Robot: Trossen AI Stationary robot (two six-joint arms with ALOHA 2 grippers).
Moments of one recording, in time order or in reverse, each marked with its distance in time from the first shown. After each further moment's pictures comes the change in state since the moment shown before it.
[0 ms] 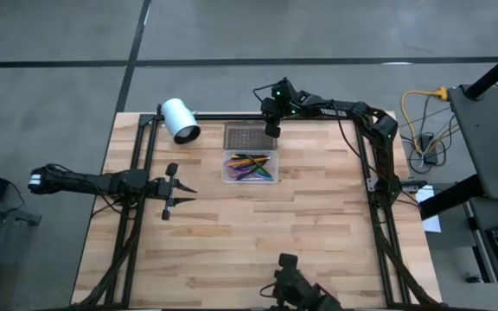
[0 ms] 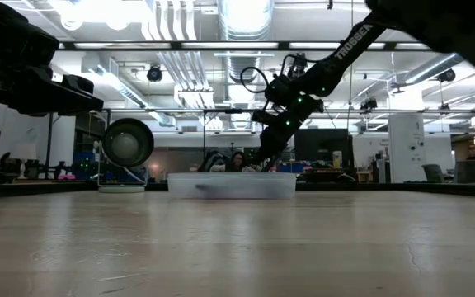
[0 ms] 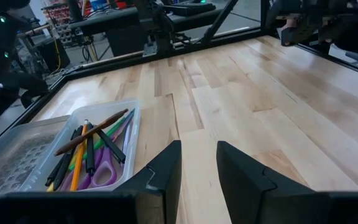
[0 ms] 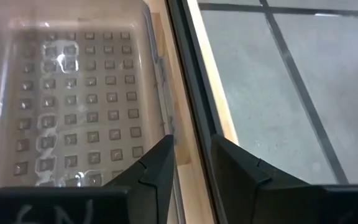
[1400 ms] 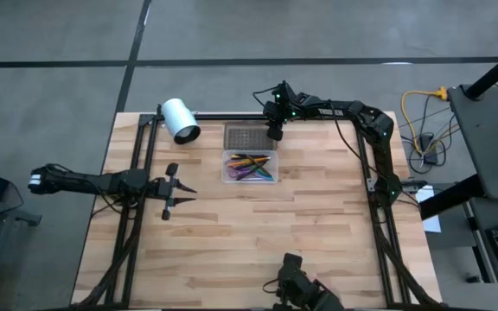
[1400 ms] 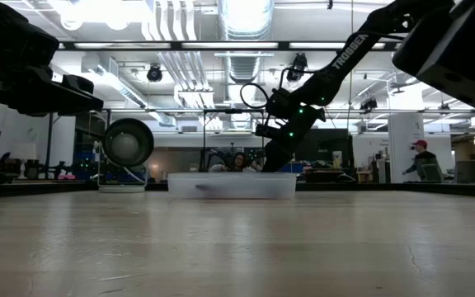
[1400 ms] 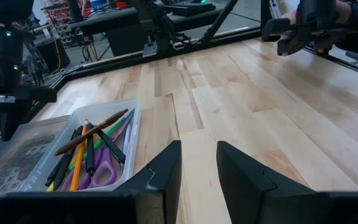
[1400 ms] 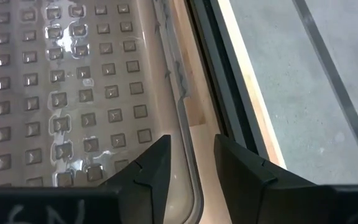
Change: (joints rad) left arm 0.000 0.000 0.000 0.000 0.000 0.000; right arm -0.022 0.051 -0.001 -0.061 0.000 0.037
